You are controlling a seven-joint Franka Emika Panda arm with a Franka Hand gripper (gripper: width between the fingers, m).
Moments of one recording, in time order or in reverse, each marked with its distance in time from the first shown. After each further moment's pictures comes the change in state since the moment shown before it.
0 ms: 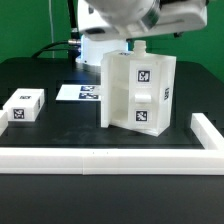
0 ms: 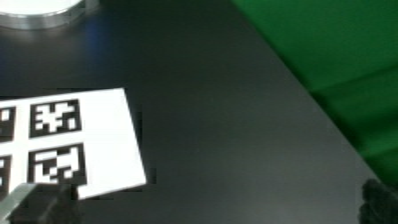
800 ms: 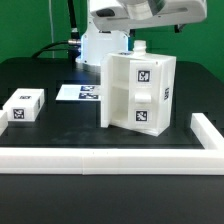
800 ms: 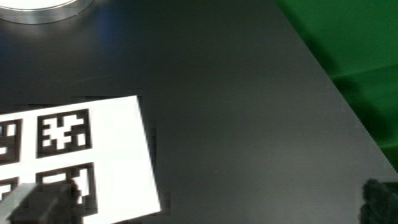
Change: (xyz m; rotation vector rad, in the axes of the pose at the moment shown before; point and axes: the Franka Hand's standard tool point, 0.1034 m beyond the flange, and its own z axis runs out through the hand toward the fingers) arm -0.018 0.007 0.039 -0.064 0.117 0.006
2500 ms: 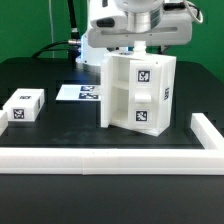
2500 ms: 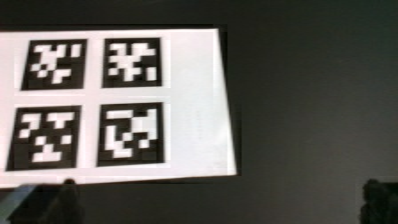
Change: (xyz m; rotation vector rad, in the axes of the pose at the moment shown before) arm 0.023 0.049 0.041 -0.261 0.255 -0.113
